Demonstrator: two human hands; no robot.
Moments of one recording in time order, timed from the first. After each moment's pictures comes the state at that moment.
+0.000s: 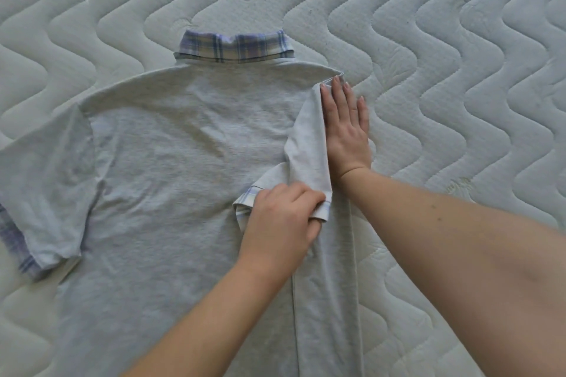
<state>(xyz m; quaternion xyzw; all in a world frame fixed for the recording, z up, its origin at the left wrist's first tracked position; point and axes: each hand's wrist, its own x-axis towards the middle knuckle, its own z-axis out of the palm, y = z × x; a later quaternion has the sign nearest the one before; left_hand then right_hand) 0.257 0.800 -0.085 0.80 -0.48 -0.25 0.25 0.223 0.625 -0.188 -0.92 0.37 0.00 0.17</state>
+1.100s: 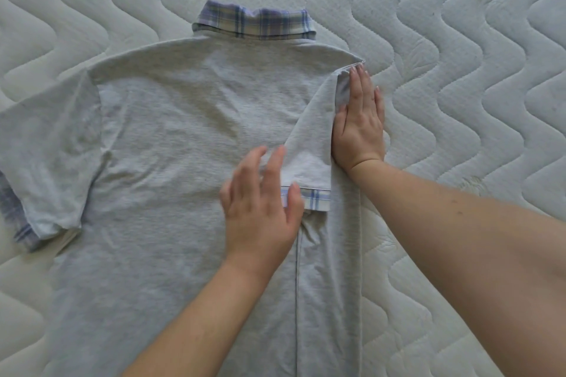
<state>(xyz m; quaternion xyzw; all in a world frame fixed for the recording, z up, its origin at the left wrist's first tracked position) 0.252 0.833 -0.105 0.91 -0.35 -0.06 0.22 0.224 0.626 -0.189 -0.89 0.39 -0.10 0.21</state>
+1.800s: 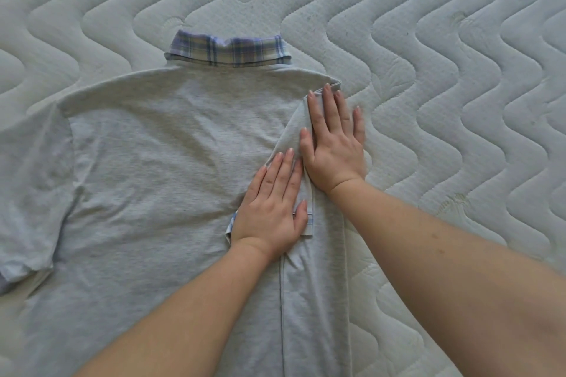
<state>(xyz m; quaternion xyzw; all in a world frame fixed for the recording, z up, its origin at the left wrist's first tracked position) 0.260 0.790 -0.178 0.84 -0.52 -0.12 0.02 0.227 0.628 -0.191 -0.92 0.36 0.02 0.12</state>
